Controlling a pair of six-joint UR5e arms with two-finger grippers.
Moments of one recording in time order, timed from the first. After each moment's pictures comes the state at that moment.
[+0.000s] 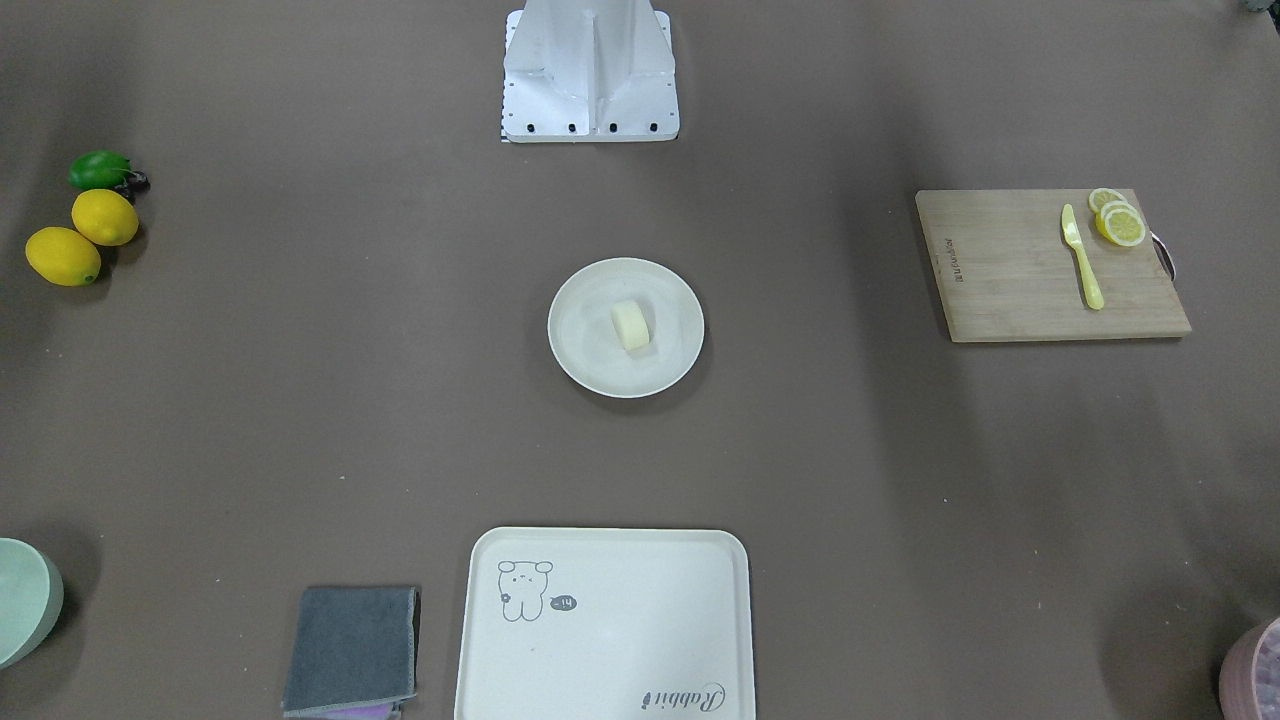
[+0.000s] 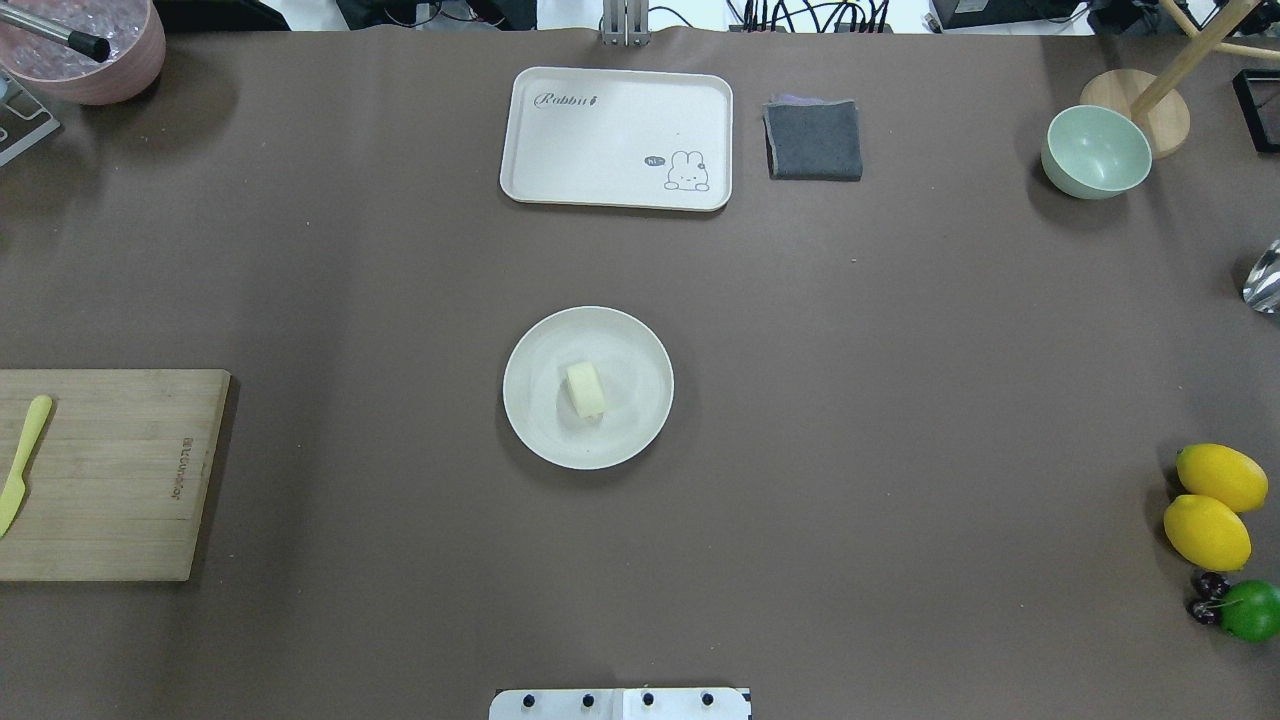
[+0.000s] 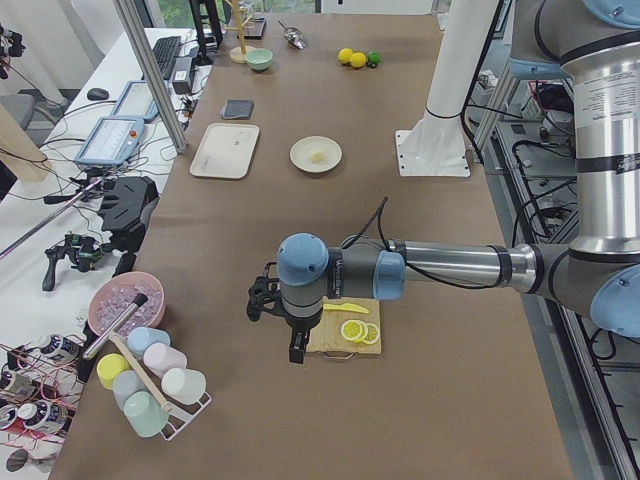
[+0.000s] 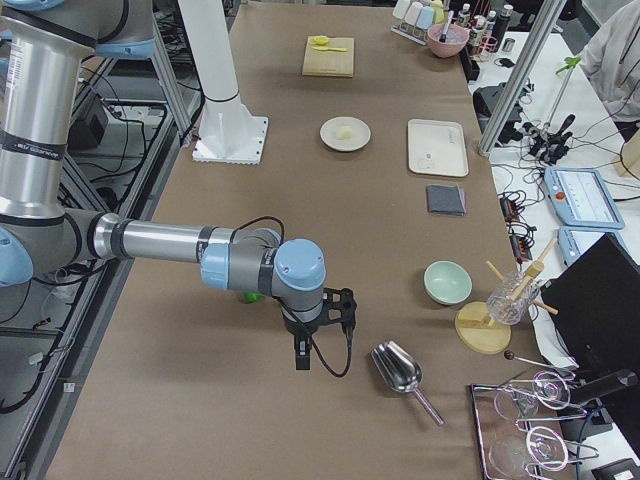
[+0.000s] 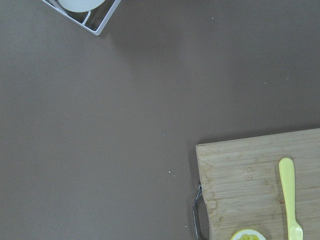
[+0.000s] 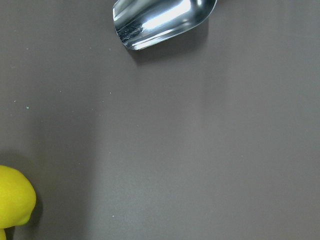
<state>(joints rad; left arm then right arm) -1.61 -1.41 -1.78 -1.56 -2.34 0.13 1.64 -1.85 1.82 -1.60 2.26 -0.17</state>
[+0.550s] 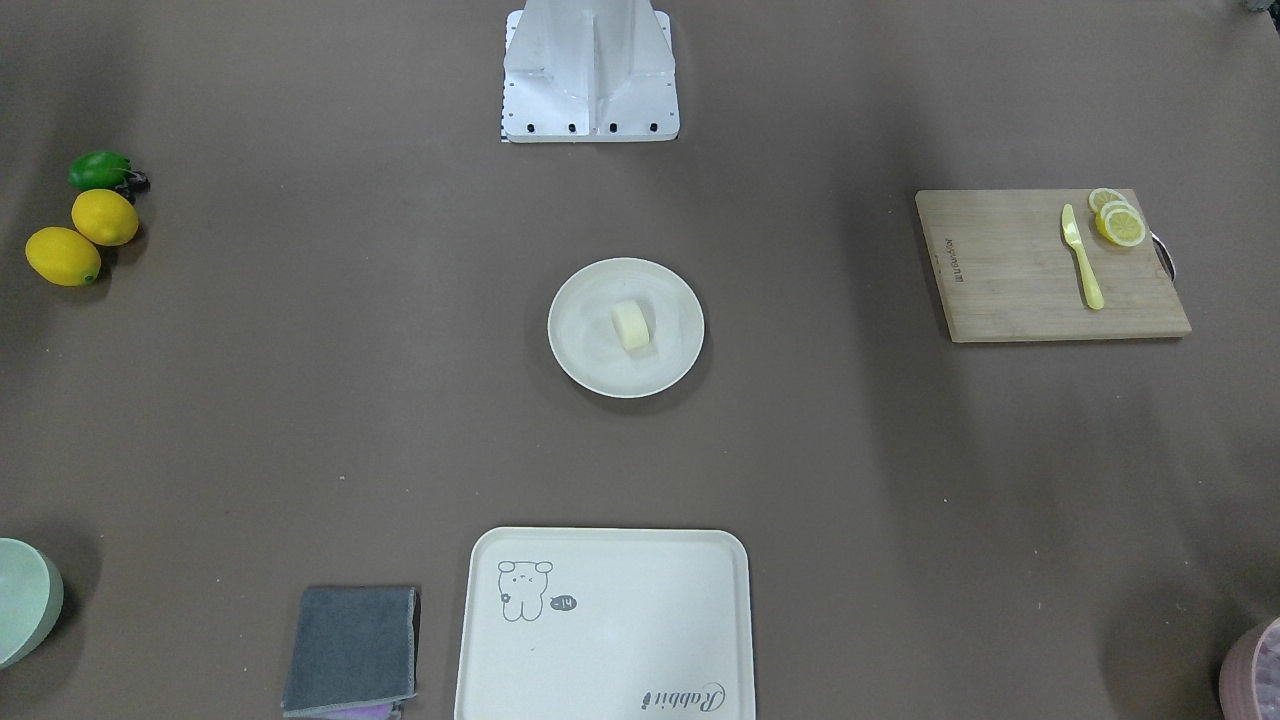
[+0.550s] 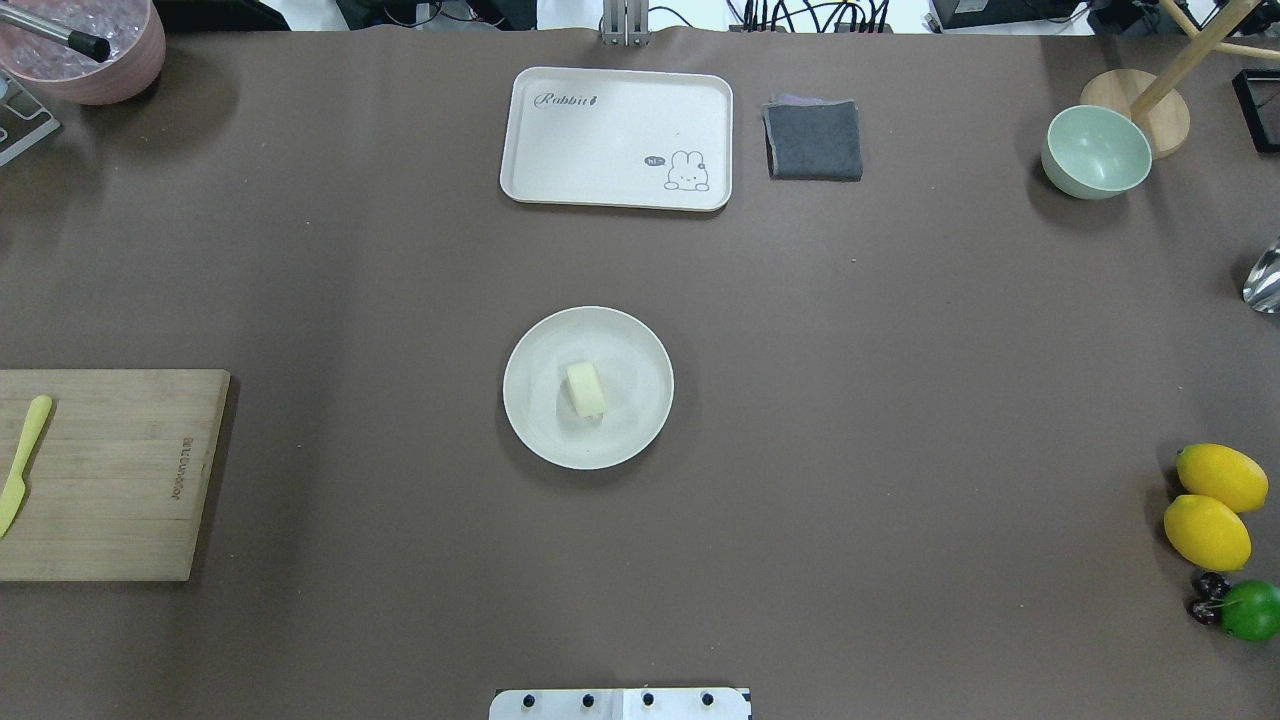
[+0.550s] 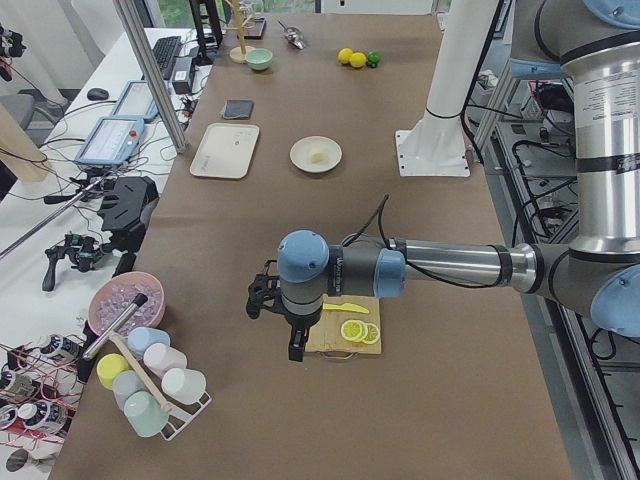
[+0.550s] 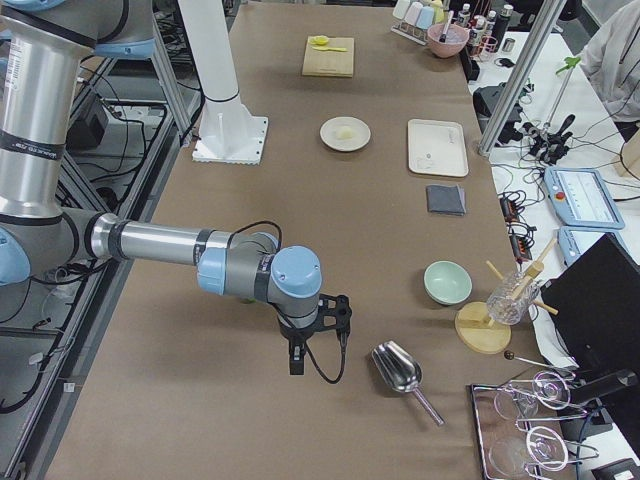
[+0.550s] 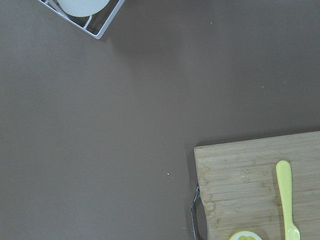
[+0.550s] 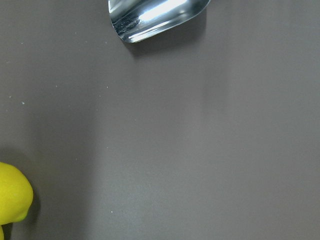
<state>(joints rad) -1.61 -1.41 -1.79 -1.56 -2.34 0.13 1.64 -1.86 1.80 -1.60 2.26 -0.17</state>
